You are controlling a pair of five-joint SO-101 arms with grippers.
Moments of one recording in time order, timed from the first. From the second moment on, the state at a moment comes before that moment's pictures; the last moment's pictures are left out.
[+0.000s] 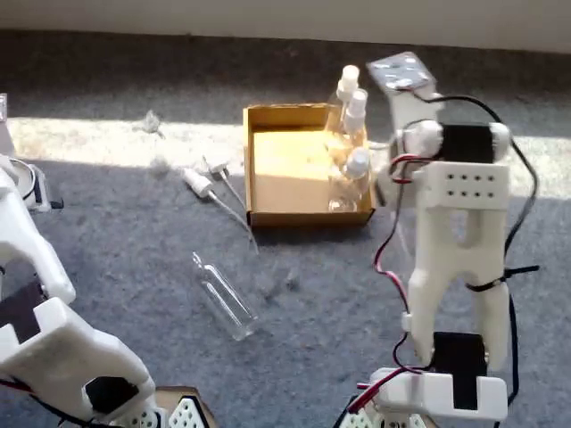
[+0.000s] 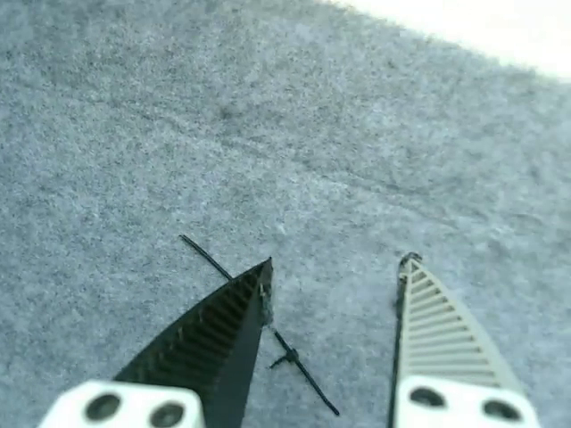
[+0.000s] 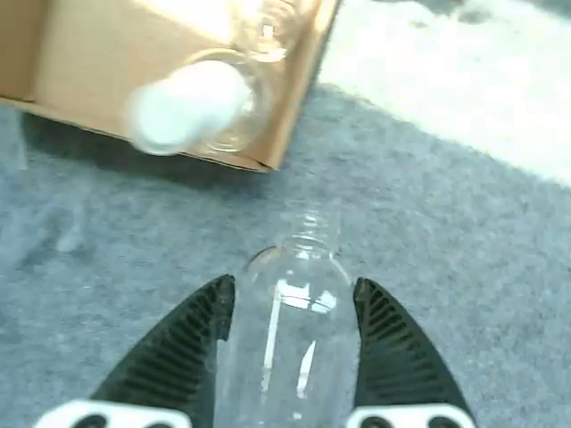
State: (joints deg) left arm -41.8 13.1 -1.5 66.5 -15.6; right arm 1.0 -7.2 -11.0 95.6 24.7
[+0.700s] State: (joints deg) left arm -23.0 -28.2 43.9 64.6 -17.0; right arm 26.5 7.3 23.6 57.2 30.8
